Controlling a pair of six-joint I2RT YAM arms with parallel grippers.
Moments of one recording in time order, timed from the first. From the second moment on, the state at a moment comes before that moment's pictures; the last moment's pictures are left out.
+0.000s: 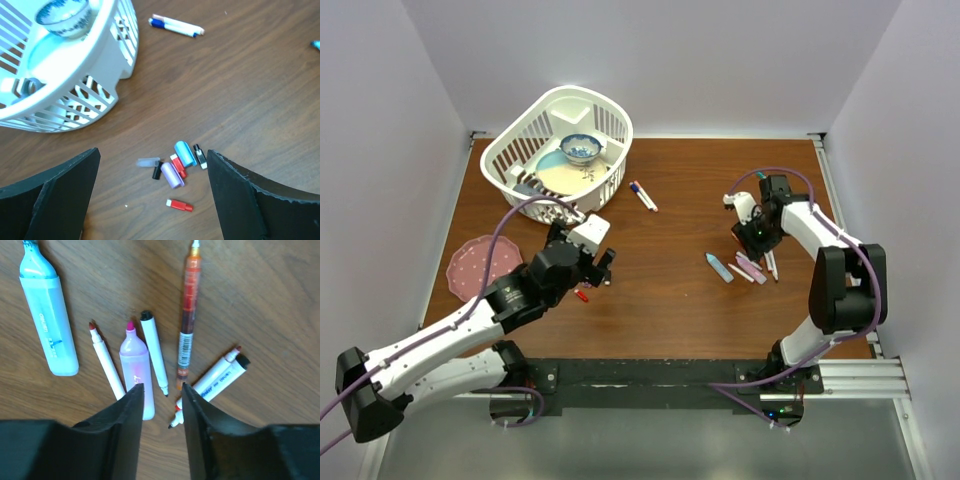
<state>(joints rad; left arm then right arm) -0.90 0.88 0.72 -0.31 -0.51 0.02 0.06 1.63 1.07 -0.75 -0.12 -0.60</state>
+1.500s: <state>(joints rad) -0.75 0.83 0.69 -0.22 -0.34 0.04 -0.19 2.40 2.10 -0.98 -0.07 -0.76</state>
